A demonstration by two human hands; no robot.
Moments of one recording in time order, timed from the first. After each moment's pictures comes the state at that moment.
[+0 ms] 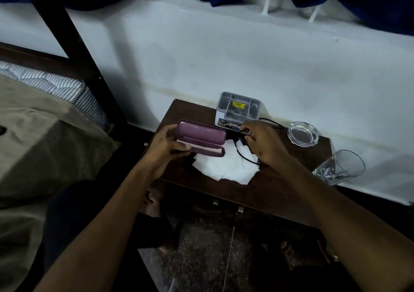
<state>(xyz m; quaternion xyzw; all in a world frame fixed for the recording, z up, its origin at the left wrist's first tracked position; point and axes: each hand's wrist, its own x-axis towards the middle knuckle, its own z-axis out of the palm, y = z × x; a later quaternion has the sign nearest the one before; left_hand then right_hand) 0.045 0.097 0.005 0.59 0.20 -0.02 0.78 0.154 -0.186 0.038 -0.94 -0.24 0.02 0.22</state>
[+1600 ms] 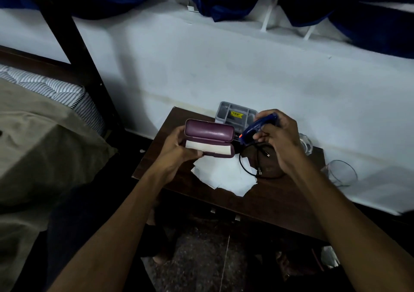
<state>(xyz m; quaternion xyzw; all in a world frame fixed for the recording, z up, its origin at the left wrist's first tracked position) 0.054 0.069 0.015 0.60 0.14 0.02 0.79 0.144 -0.194 0.096 -0.75 -0.04 0.06 0.66</state>
